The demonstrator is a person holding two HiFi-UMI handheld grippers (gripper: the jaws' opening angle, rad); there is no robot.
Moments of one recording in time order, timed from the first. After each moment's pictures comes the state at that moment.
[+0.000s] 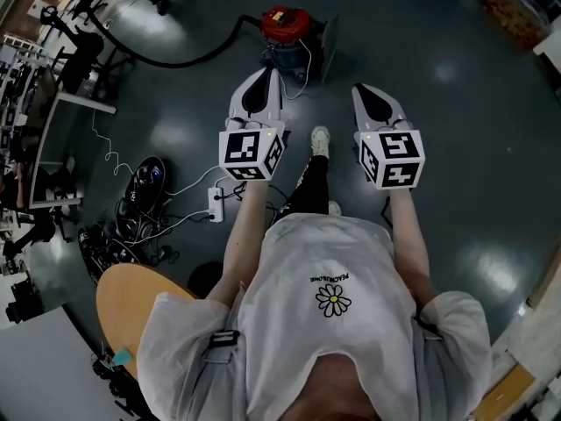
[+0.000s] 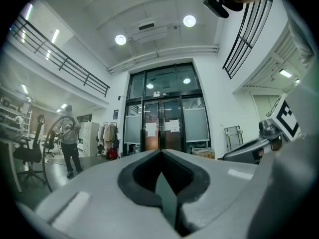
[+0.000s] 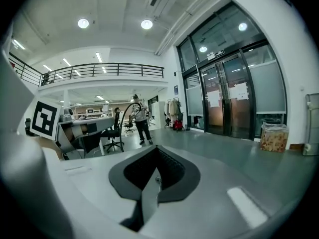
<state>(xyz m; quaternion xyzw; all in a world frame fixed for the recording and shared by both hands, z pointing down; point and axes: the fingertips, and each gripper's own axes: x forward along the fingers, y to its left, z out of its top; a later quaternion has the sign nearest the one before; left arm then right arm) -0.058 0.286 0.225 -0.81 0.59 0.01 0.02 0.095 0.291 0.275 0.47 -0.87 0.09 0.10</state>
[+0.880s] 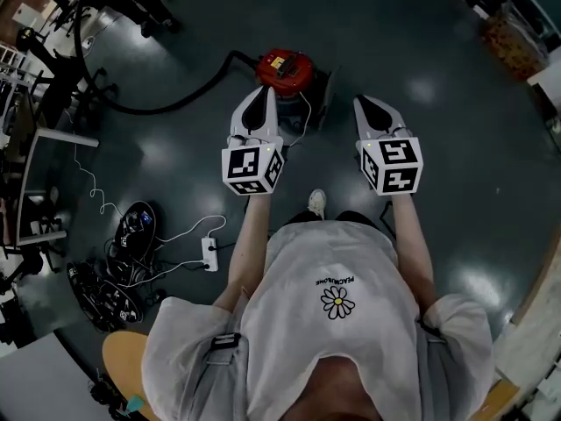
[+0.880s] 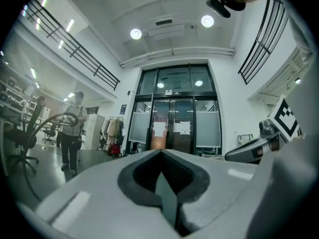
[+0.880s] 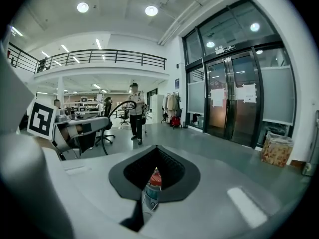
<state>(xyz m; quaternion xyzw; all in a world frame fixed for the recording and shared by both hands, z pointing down) -0.147 0.038 0.253 -0.80 0.60 0.05 -0.02 0.027 0.033 0.284 0.48 -0.86 0.08 0.16</state>
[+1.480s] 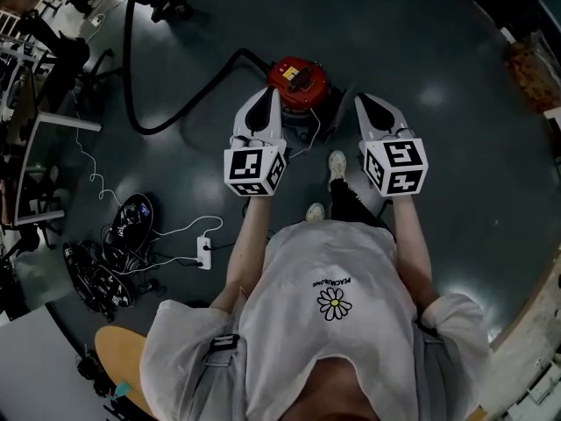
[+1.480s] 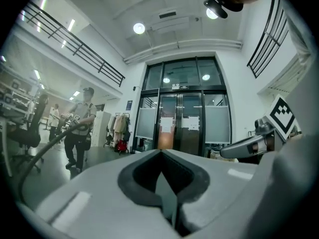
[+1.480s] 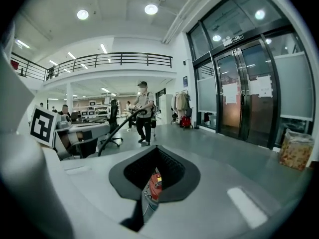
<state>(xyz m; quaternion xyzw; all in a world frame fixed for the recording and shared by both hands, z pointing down) -0.173 -0.076 0.274 -0.78 0.63 0.03 -0.05 -0.010 -0.100 0.296 0.42 -0.89 0.09 0.15</state>
